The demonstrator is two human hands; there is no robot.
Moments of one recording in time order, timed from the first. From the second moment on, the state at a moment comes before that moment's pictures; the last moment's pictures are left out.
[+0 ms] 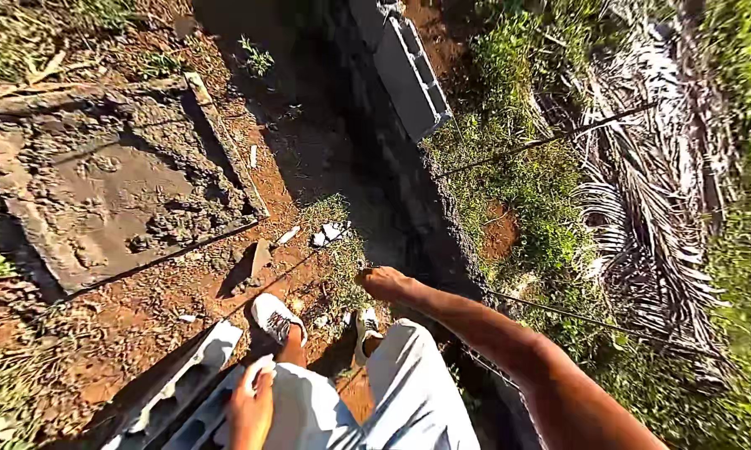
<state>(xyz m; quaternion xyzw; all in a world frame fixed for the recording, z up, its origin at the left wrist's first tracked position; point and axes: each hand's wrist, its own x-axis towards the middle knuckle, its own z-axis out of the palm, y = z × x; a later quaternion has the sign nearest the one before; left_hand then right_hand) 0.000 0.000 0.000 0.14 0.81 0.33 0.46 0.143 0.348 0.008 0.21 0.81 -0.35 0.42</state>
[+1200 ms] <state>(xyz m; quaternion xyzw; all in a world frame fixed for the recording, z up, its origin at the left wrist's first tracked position) 0.033 0.094 -0.207 0.01 0.70 0.26 0.67 0.047 0.321 -0.360 0.33 0.69 -0.52 0.37</state>
